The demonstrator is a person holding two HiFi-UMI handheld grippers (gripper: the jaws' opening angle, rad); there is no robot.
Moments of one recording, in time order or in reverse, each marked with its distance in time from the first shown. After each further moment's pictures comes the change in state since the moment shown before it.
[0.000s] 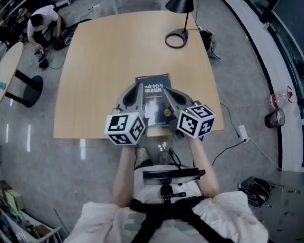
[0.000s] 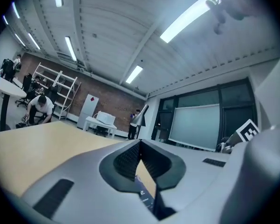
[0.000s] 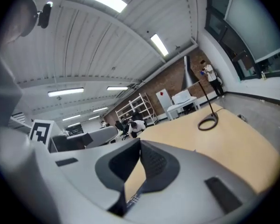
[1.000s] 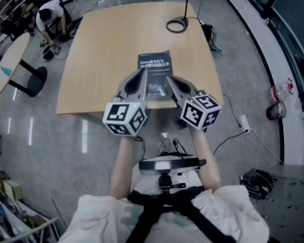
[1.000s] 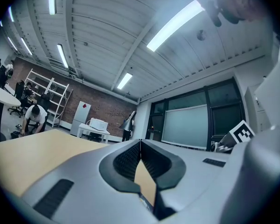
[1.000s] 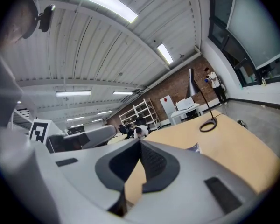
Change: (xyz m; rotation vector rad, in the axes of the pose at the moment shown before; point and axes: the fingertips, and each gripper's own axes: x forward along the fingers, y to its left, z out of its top) left arm -0.096 -0.068 0.009 0.082 -0.061 -0.085; right arm -0.085 0.066 -0.018 -0.051 -0.081 0.025
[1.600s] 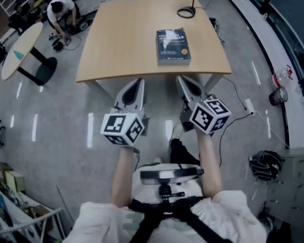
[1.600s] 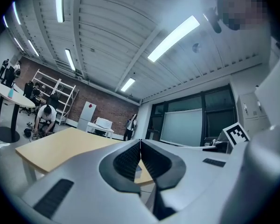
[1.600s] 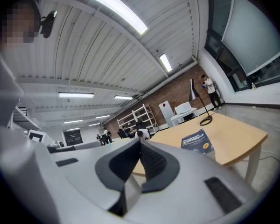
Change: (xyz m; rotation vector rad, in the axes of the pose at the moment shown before) left arm -0.271 -0.021 0.010 -0.044 -0.003 0.022; right arm -0.120 0.192 -0.066 -0.003 -0.080 -0.060
